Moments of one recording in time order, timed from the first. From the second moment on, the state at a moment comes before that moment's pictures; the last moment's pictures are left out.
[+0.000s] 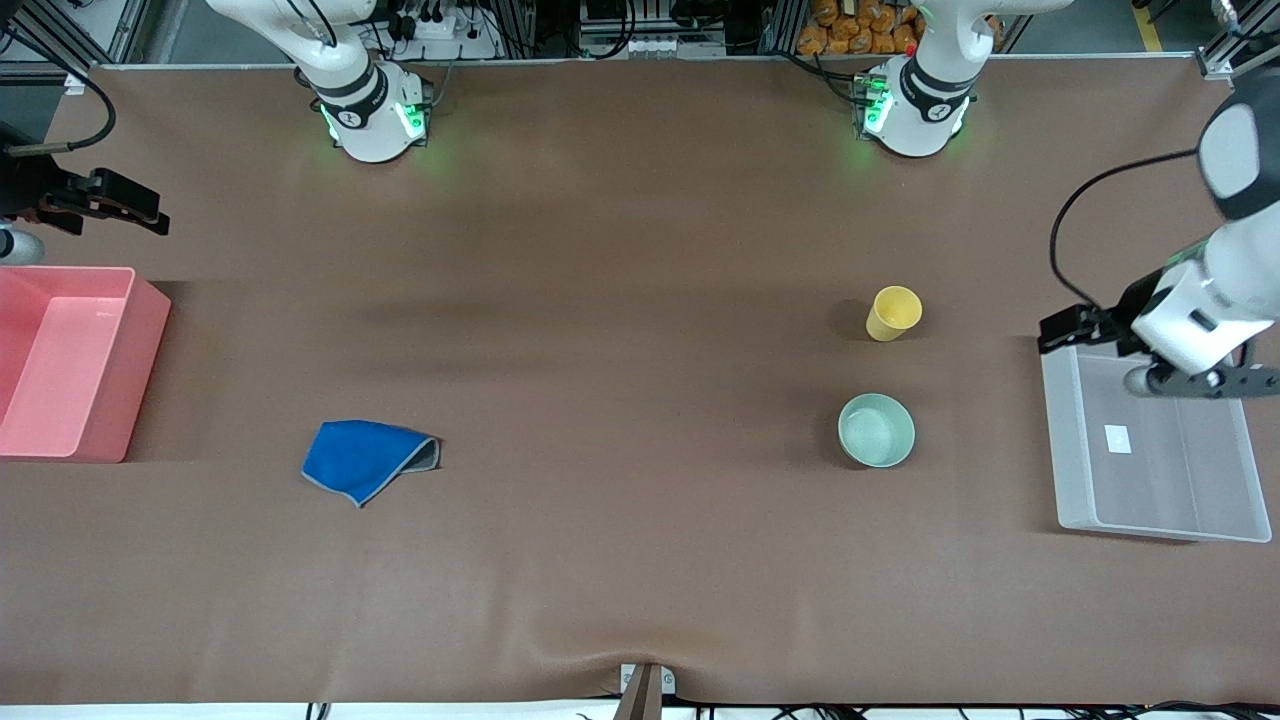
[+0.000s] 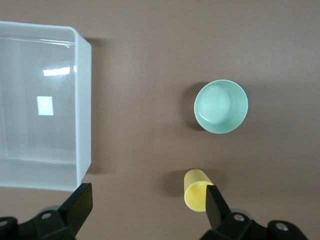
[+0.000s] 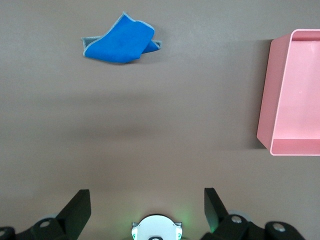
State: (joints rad) left arm -0.03 0.18 0.00 -1.67 -0.03 1.79 0.01; right arm -0.05 -0.04 0.01 -1.59 0.00 1.39 -0.03
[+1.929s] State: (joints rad) left arm -0.07 0.60 -0.06 -1.72 -0.07 2.24 -0.10; right arm 0.06 0.09 0.01 -1.60 -0.02 1.38 0.12
